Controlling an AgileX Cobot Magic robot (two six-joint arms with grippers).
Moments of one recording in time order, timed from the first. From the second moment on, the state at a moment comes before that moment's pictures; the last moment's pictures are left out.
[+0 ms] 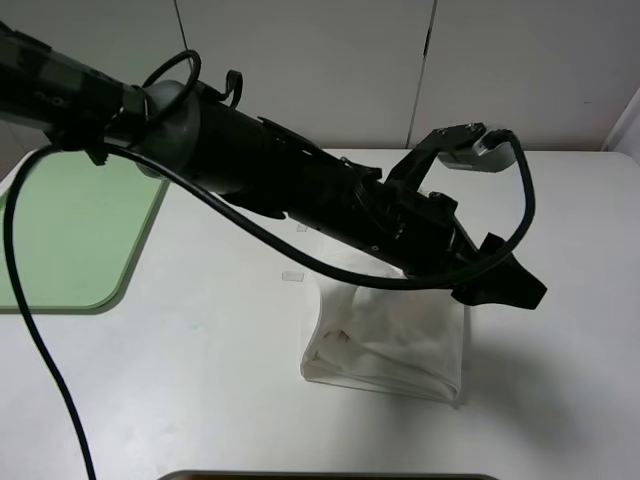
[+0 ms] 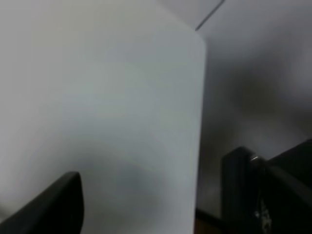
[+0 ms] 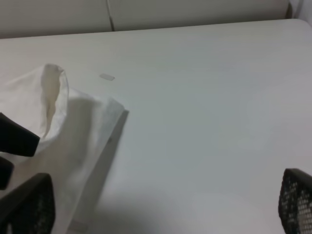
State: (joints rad) left arm -0.85 2.06 -1.23 -1.65 0.54 1.49; right arm 0.05 -0.01 -0.50 -0.02 1.02 0.06
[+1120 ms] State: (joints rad) left arm -0.62 1.70 -0.90 -0.88 0.47 0.65; right arm 0.05 -0.01 -0.50 -0.02 1.02 0.06
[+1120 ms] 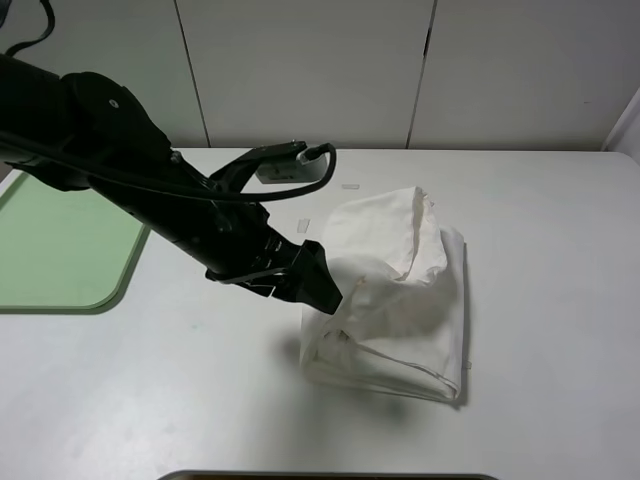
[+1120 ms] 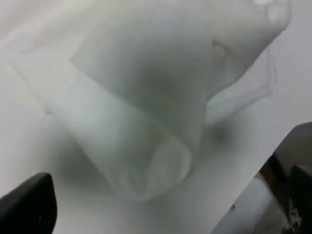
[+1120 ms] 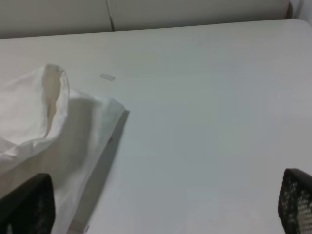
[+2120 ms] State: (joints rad) left arm -0.88 1.89 -1.03 -1.48 0.31 1.17; right arm 0.05 -0.01 -0.50 -0.01 1.02 0.06
